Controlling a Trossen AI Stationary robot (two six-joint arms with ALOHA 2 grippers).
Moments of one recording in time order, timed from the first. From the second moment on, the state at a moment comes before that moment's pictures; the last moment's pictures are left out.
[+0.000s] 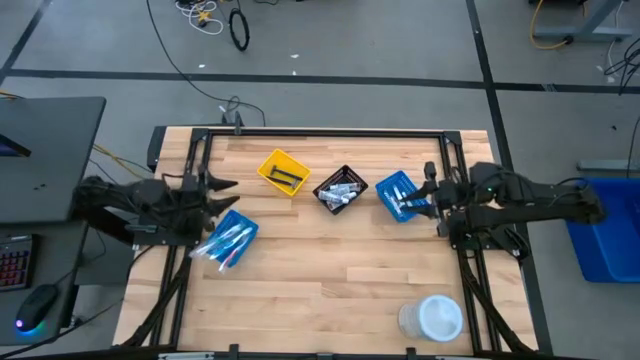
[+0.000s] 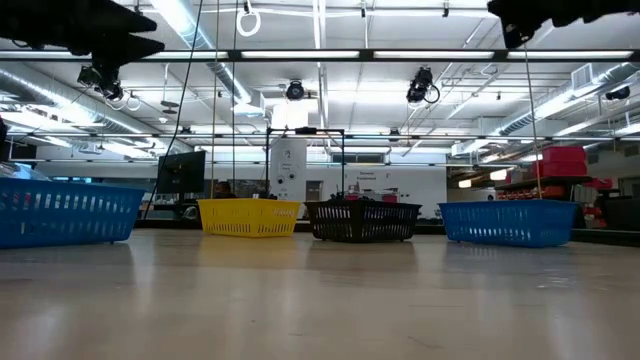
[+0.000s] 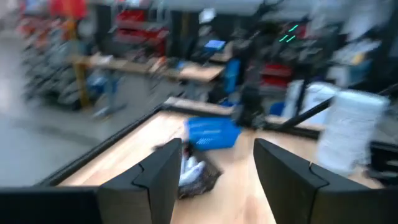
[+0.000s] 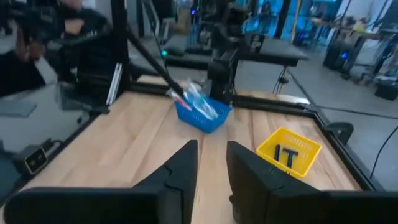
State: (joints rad) left arm -0.25 0.12 0.32 -0.18 -0.54 -0.12; right arm -0.03 0.52 0.59 -0.25 -0.15 -0.13
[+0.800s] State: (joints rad) left arm -0.21 0.00 0.05 0.13 -0.34 -0.04; right arm -0.03 0.13 0.28 -0.18 -0.16 -0.12
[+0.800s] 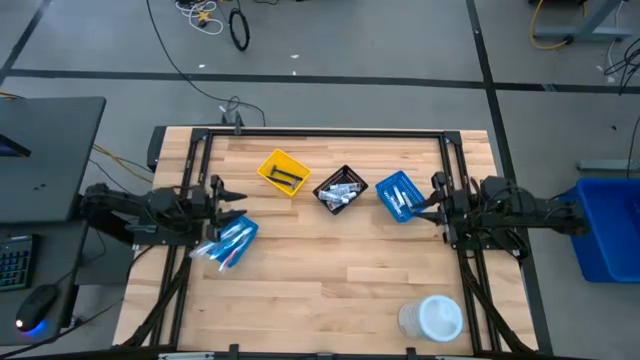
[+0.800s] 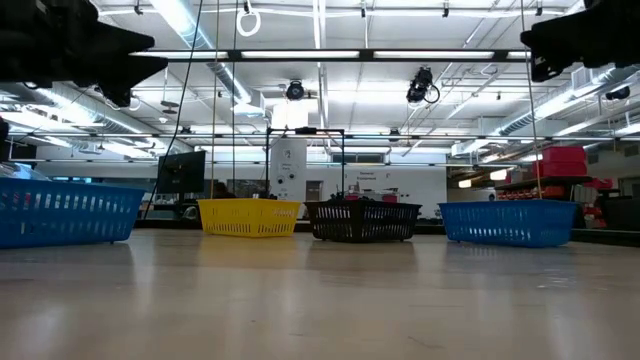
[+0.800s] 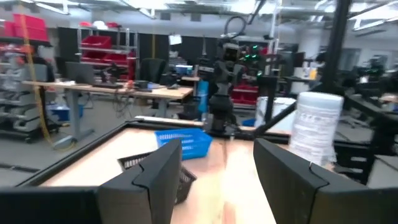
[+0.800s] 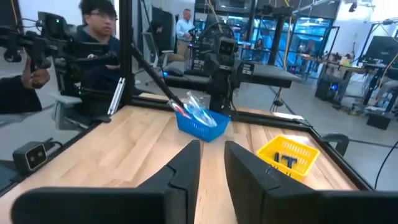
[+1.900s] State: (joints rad) left arm -0.10 0.01 0.01 0.17 -0.25 -0.05; right arm -0.03 0.00 0.12 -0.20 -0.27 -0.09
